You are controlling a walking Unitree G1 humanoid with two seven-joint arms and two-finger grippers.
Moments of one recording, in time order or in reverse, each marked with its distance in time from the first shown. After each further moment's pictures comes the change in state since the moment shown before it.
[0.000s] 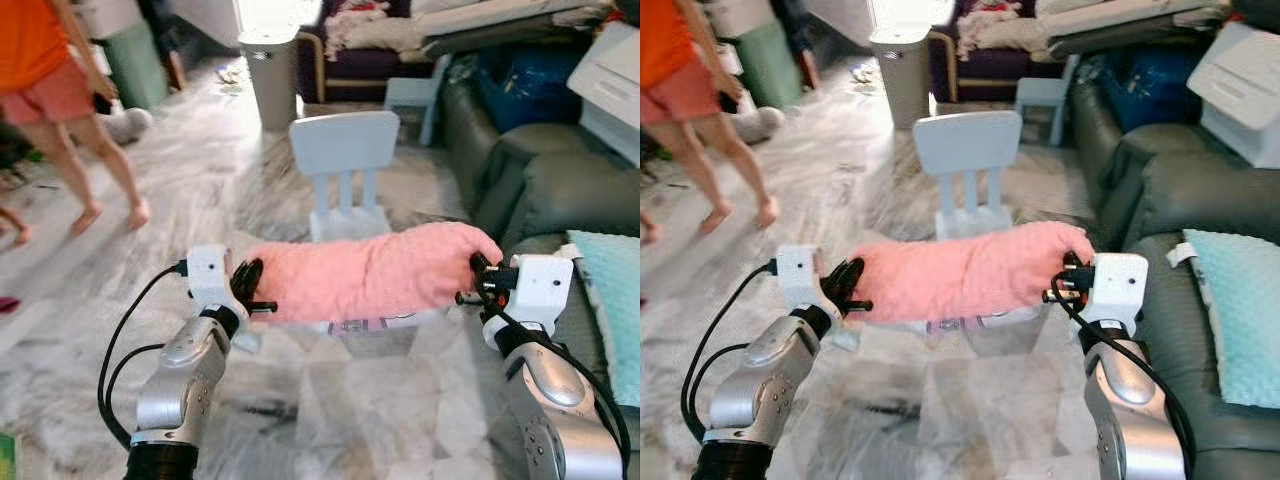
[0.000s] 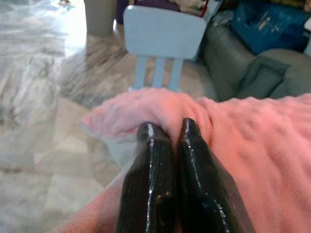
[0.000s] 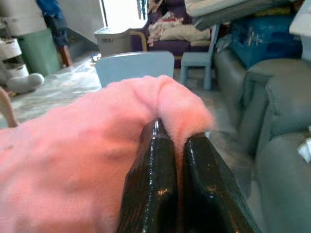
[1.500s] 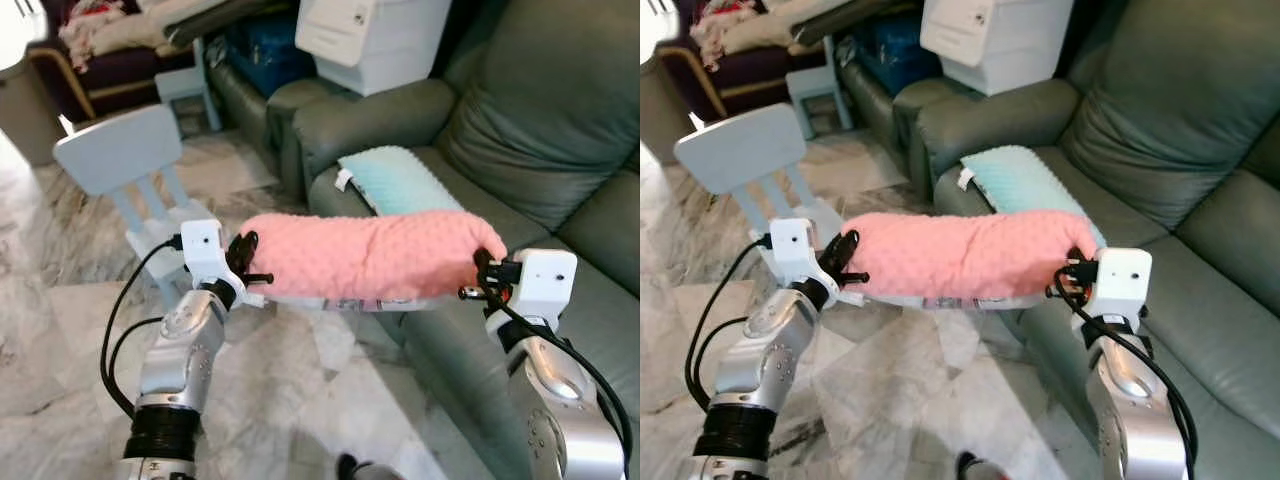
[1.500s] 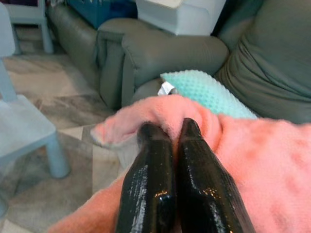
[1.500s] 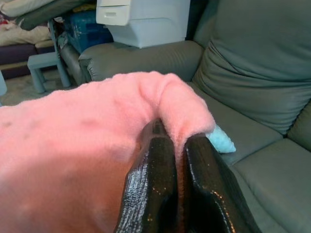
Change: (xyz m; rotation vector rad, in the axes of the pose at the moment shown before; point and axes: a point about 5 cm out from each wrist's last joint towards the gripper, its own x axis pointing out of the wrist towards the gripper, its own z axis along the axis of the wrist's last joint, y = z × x) left arm 0.017 0.024 0.031 0.044 -0.094 0.040; right arm 0.003 0.007 0.002 0.018 -0.003 0.011
